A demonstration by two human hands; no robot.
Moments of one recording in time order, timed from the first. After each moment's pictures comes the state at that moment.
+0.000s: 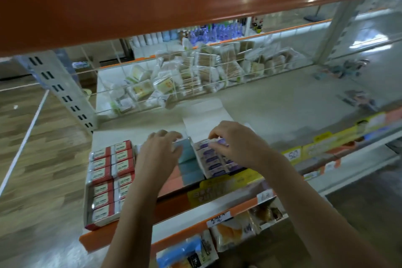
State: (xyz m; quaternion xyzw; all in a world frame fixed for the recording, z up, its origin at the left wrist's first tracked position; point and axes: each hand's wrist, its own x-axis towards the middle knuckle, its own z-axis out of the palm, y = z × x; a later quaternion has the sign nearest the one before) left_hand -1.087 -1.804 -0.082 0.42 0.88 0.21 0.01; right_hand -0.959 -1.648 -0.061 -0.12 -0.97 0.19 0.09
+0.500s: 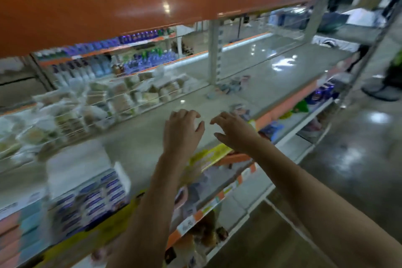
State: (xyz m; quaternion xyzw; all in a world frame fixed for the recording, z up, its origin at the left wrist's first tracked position) left_hand -0.890 -1.507 -0.060 0.55 0.79 0.26 -0.09; right_hand -0.759 -1.412 -0.066 -0.31 -0.94 0.06 0.12
